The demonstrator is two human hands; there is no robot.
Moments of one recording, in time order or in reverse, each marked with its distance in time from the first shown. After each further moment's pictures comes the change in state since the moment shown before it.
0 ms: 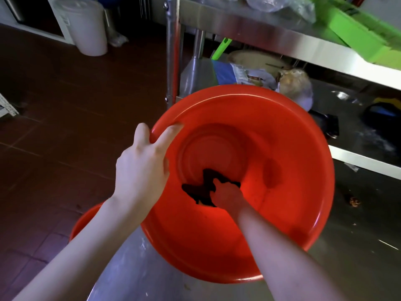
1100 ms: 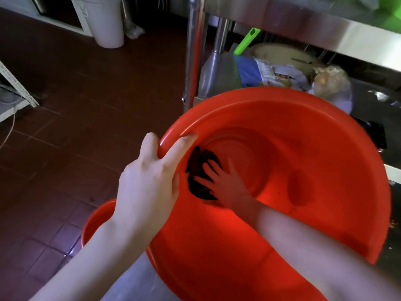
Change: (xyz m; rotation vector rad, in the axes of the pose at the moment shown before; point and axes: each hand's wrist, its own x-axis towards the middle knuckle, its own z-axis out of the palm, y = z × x) left_hand 0.005 -0.017 0.003 -0.014 -0.040 0.042; right_hand 0.043 -0.034 -0.024 -0.643 0.337 -0.586
